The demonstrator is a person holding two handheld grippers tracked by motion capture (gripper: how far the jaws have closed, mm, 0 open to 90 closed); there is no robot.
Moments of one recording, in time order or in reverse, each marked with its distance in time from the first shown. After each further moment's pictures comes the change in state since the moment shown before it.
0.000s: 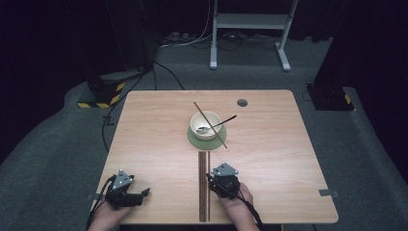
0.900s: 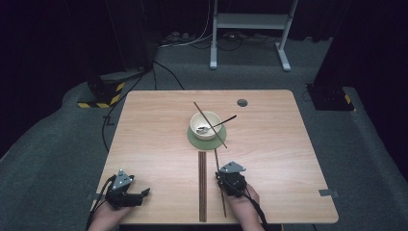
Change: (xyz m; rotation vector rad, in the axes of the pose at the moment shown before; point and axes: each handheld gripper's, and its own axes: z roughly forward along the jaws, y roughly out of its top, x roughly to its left) left arm 0.000 0.000 0.000 -0.001 -0.002 0.004; right arm -0.023 -0.011 -0.001 0.065 -0.012 0.081
